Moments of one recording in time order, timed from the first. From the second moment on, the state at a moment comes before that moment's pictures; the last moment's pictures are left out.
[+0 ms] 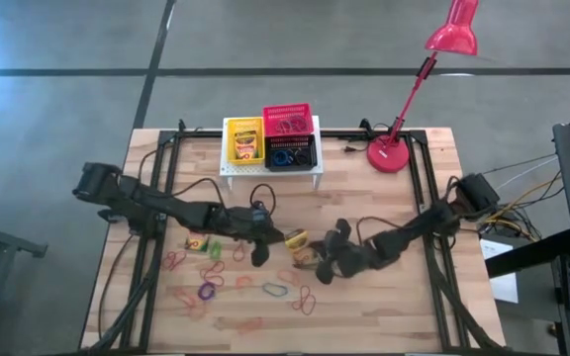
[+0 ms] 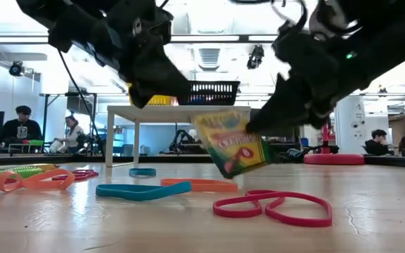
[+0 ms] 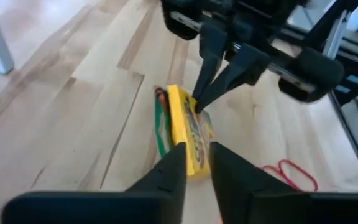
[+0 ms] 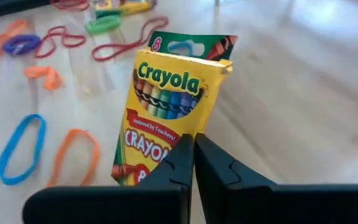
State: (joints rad) left arm -0.15 1.55 0.71 0.30 -0.08 -0.40; right arm 0.44 1.73 0.70 0.36 0.71 0.64
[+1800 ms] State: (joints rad) left arm -0.23 1.34 1.21 -0.74 -0.35 -0.20; right arm 0.51 1.64 0.72 0.25 0.79 0.60
